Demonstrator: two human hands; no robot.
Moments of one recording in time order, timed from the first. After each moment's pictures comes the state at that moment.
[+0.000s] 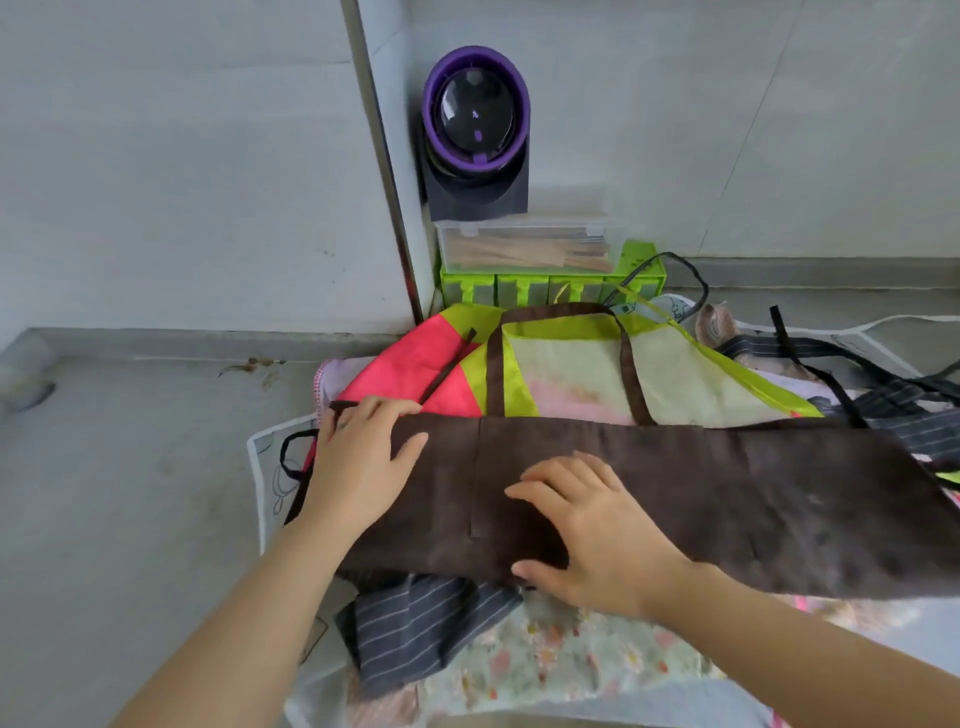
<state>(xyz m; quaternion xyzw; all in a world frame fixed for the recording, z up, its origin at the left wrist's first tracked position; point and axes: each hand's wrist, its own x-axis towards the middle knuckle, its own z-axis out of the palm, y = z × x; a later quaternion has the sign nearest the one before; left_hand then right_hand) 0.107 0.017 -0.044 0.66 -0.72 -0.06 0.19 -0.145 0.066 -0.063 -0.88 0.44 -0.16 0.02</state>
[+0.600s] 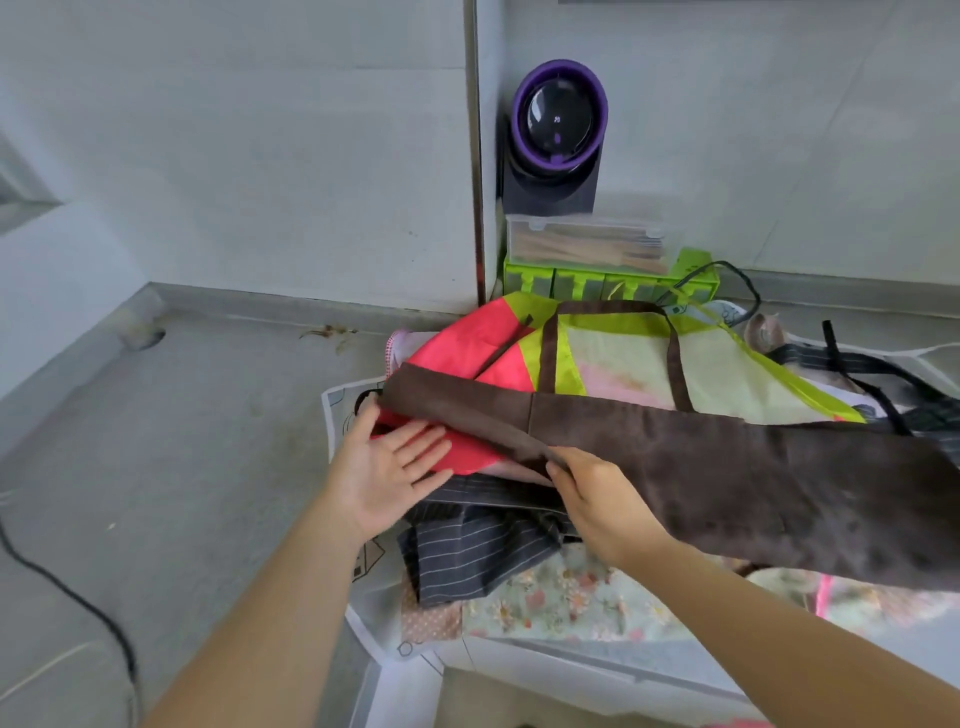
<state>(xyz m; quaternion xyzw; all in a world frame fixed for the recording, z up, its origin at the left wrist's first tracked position) 0.138 0.089 -0.038 0.46 -0.06 -0.71 0.53 -0.099 0.088 -0.056 -0.77 0.52 -0.22 0.29</state>
